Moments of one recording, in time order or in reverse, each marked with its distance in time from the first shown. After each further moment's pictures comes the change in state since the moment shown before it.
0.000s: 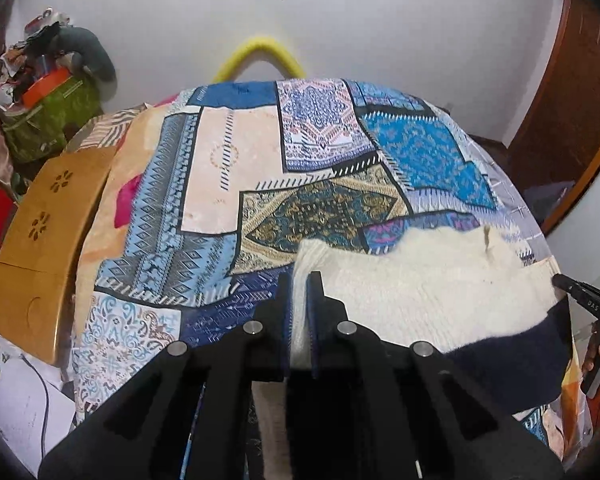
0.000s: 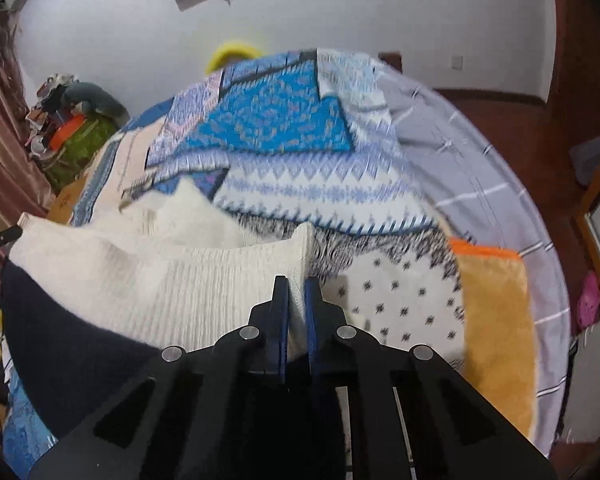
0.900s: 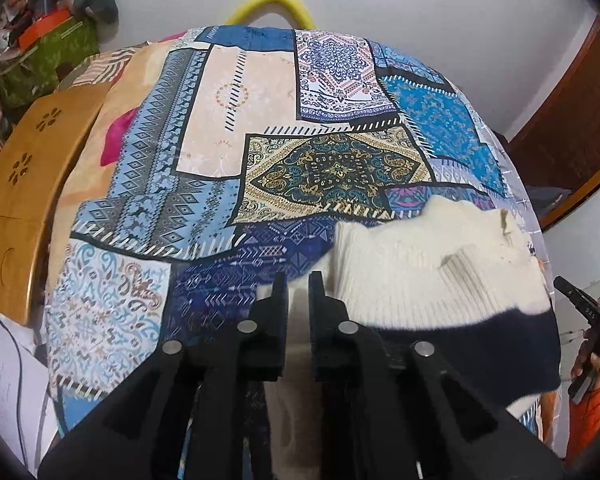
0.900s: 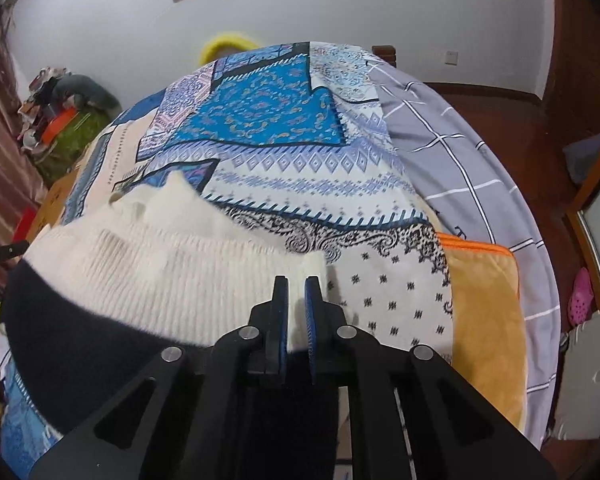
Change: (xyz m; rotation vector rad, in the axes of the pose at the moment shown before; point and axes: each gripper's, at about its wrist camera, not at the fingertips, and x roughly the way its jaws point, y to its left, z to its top) left arm 0.034 0.031 -0.020 -0.103 0.158 -0.049; right arm 0.005 -0.001 -0.004 -0.011 0.064 -0.022
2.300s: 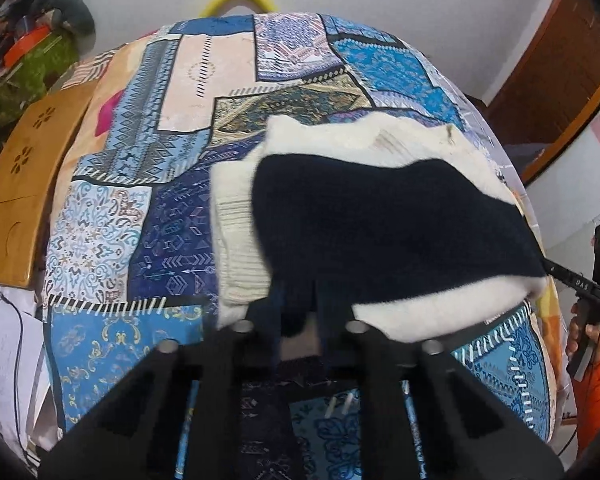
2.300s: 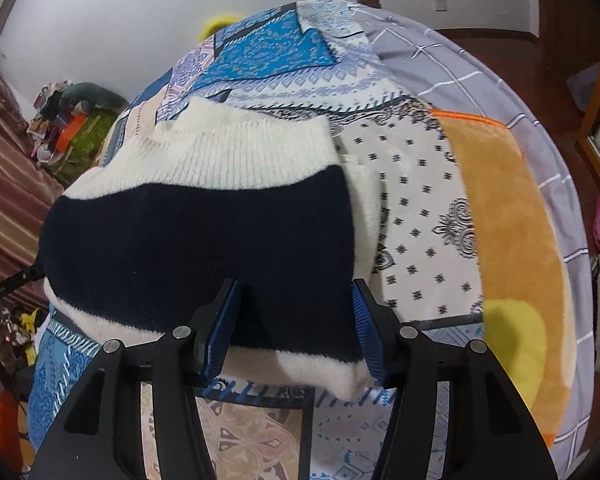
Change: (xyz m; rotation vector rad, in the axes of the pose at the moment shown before) left arm -0.043 -0.035 -0.083 0.093 0.034 -0.033; right arm -0.019 -0.001 -0.082 0.141 0.089 0.101
